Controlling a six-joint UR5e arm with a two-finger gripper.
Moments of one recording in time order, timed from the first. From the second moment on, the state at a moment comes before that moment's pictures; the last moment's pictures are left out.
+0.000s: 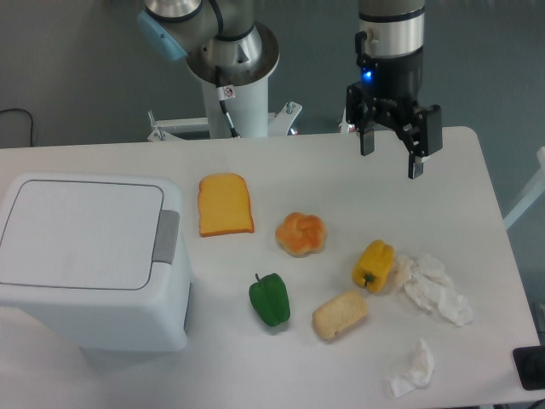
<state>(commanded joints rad) 2.73 -1.60 -1.65 -1.00 1.37 1.55</state>
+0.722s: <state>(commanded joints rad) 2.72 -1.60 -1.66 -1.00 1.38 1.46</state>
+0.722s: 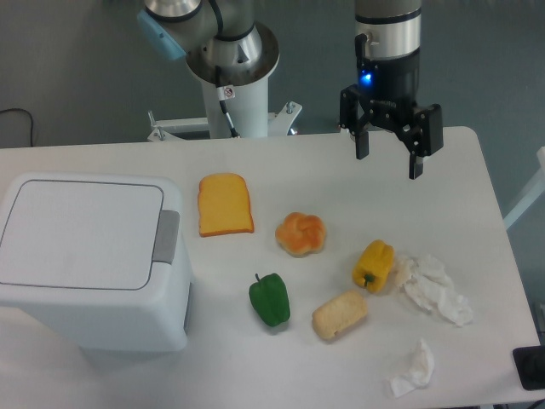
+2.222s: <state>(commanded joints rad) 2.65 -1.64 -1.59 -0.99 1.38 1.04</state>
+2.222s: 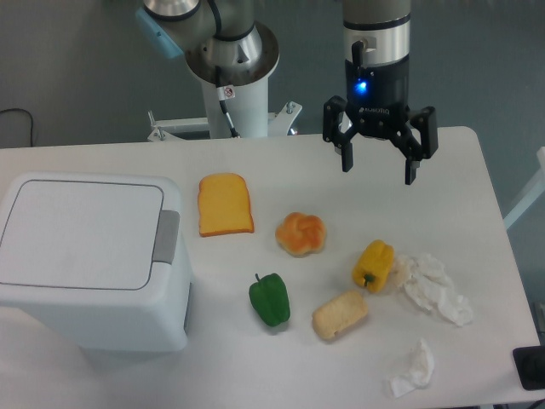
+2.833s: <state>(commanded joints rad) 2.62 -1.67 -1.54 -0.98 1.37 0.87</state>
